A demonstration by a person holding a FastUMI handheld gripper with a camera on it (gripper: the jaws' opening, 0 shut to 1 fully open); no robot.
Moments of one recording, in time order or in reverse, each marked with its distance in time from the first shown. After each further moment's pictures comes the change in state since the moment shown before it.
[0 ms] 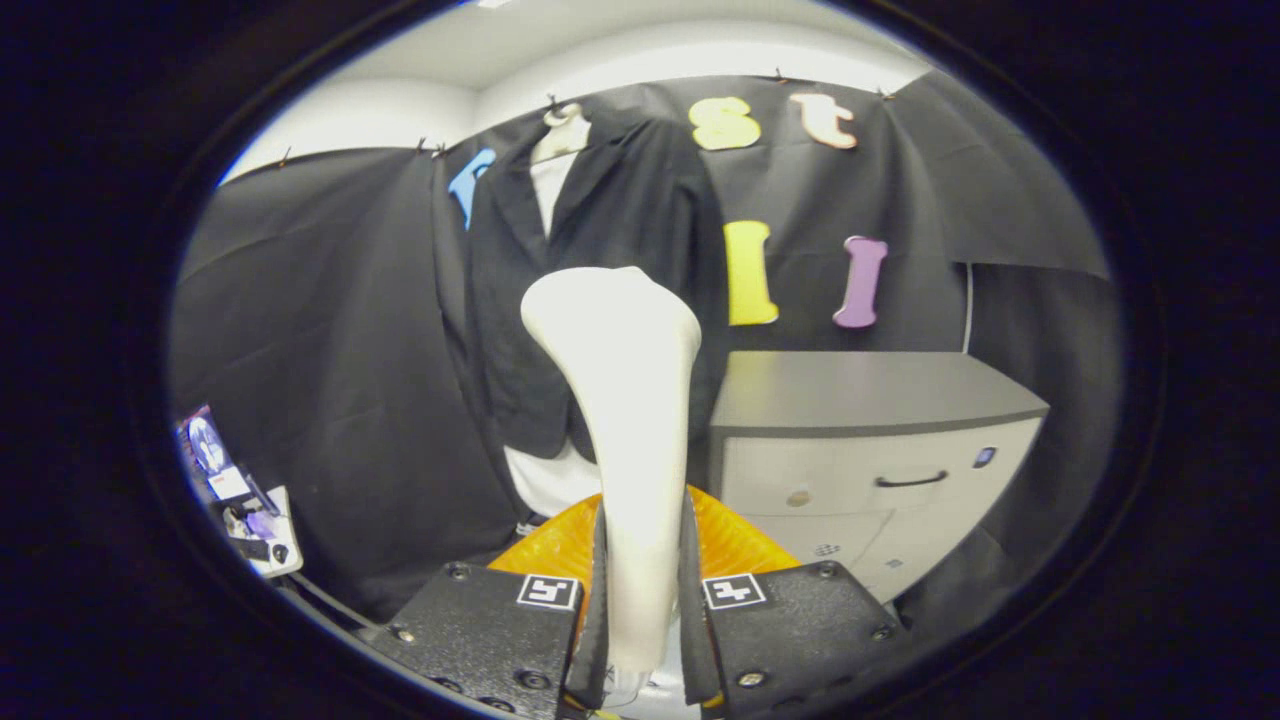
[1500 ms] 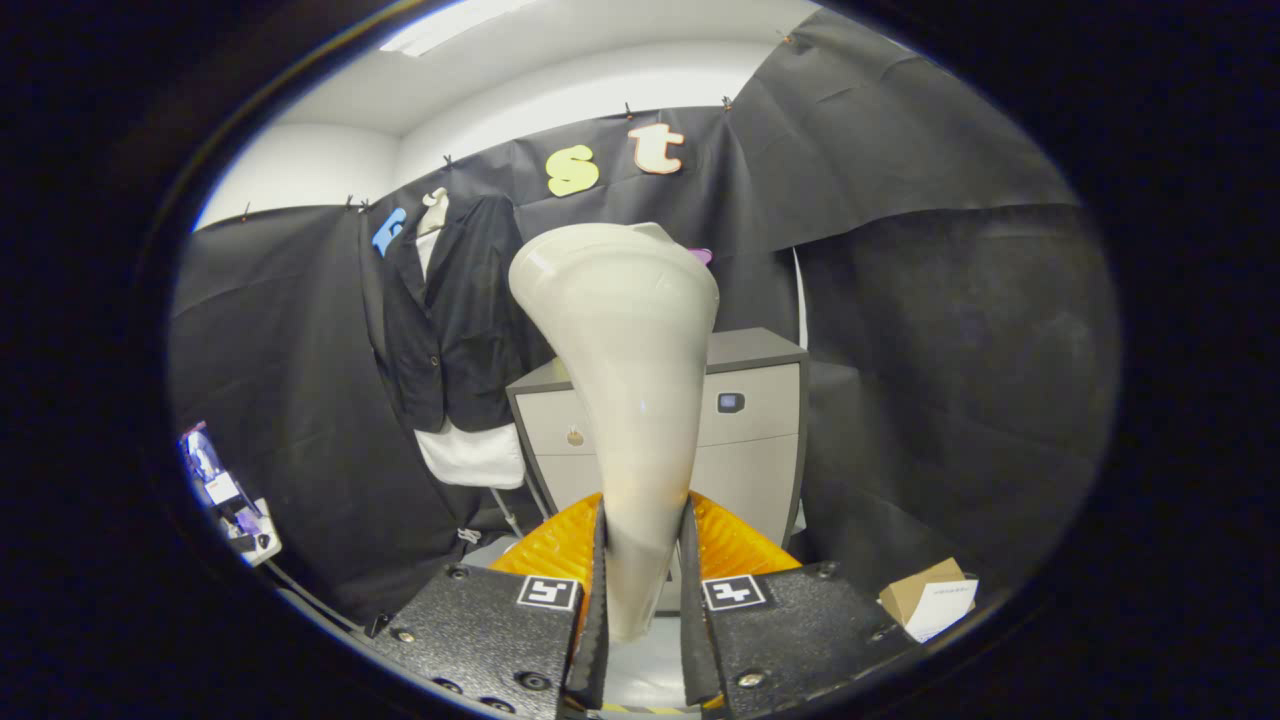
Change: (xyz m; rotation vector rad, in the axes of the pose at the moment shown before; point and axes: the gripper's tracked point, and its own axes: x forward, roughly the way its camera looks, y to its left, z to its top) arm -0.224 -0.215 -0.093 0.096 -0.051 -0.153
